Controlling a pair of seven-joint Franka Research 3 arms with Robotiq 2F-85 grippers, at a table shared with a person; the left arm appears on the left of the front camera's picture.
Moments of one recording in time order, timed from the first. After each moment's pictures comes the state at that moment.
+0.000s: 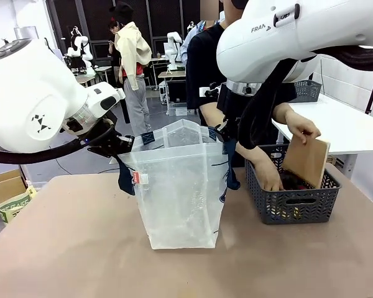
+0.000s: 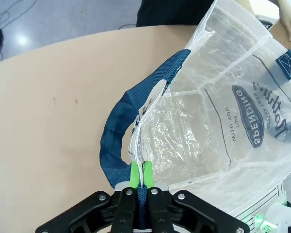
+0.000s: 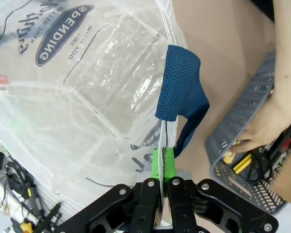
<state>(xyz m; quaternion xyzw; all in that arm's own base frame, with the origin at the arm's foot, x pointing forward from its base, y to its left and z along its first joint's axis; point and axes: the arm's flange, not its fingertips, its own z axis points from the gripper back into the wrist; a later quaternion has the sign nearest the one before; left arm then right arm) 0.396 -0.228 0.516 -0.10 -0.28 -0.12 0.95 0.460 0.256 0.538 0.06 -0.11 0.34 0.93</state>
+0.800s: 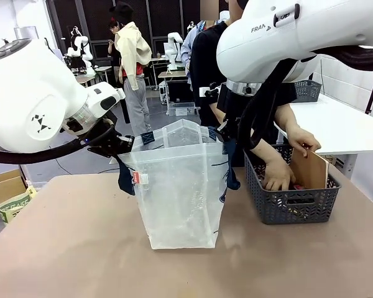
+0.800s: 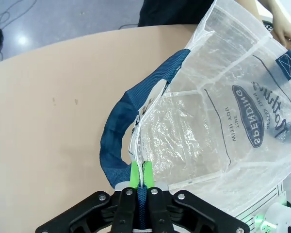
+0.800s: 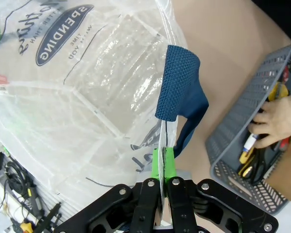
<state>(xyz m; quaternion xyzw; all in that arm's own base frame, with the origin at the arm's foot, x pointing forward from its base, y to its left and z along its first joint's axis) 0.396 -0.228 0.516 -0.10 -0.28 -0.12 0.95 0.460 0.256 0.538 0.06 -0.11 0.34 0.93</state>
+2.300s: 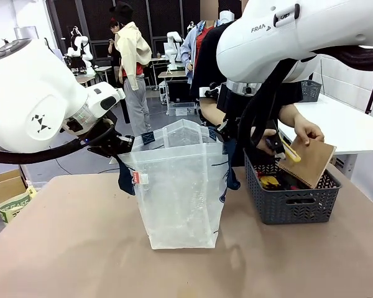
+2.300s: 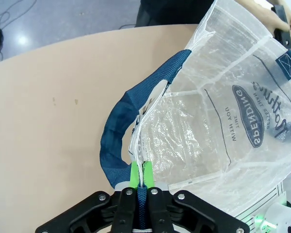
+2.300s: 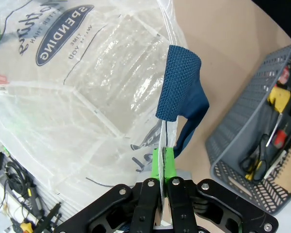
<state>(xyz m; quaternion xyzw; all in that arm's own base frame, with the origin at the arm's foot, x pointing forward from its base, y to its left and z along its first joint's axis) 0.396 -0.228 0.516 -0.10 -0.28 -0.12 0.95 0.460 0.256 0.538 0.06 -0.11 0.34 0.93</state>
